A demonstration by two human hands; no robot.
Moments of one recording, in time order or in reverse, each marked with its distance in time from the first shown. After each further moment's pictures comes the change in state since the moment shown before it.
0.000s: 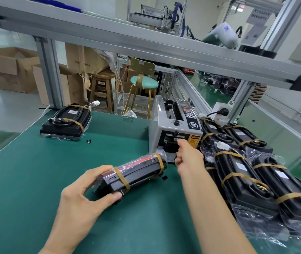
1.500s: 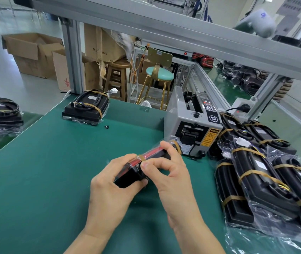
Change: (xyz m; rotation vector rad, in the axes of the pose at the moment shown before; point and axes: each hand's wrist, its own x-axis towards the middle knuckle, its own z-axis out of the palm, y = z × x) left_hand -0.016 0.023 0.025 -0.010 0.179 -0.046; right_hand -0.114 0.055 -0.010 -0.514 -0.521 -0.433
